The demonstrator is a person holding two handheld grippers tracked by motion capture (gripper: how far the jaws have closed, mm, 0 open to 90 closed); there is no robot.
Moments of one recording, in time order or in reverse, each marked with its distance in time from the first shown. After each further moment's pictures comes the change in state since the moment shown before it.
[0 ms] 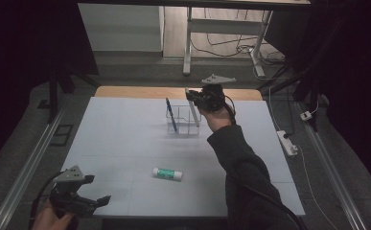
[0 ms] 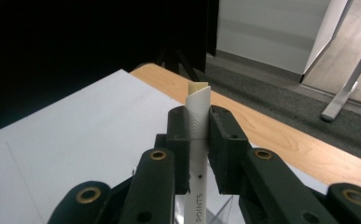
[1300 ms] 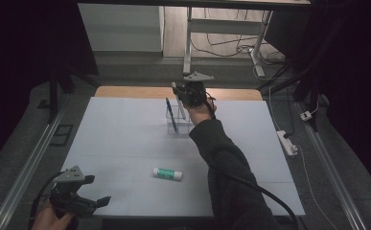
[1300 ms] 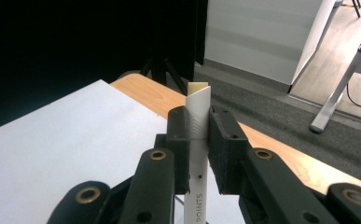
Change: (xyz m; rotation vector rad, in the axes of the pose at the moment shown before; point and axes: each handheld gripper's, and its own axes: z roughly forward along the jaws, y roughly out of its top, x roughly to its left) left arm 0.000 0.000 0.000 0.002 -0.011 0.005; right arm 0.005 -0.002 0.070 -0.038 -0.057 -0.024
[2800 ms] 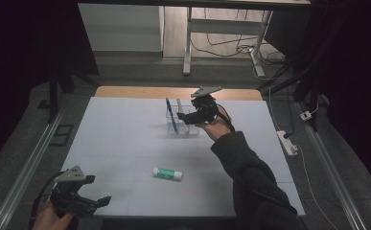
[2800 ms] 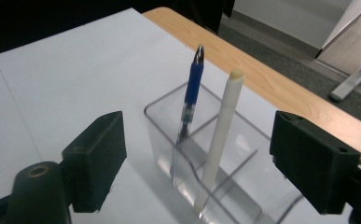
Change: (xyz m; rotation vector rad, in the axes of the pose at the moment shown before) left arm 0.000 0.001 0.001 0.009 0.003 0.001; right arm 0.005 -0.025 -0.054 0.207 0.105 -0.112
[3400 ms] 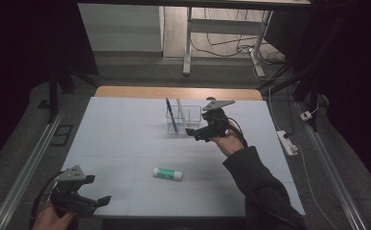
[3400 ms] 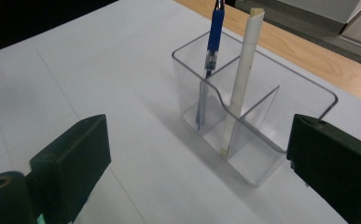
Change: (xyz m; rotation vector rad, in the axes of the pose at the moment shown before) left arm 0.001 0.000 0.000 0.000 -0.001 -0.011; right arm 0.009 -0.039 -0.036 0.041 0.064 0.065
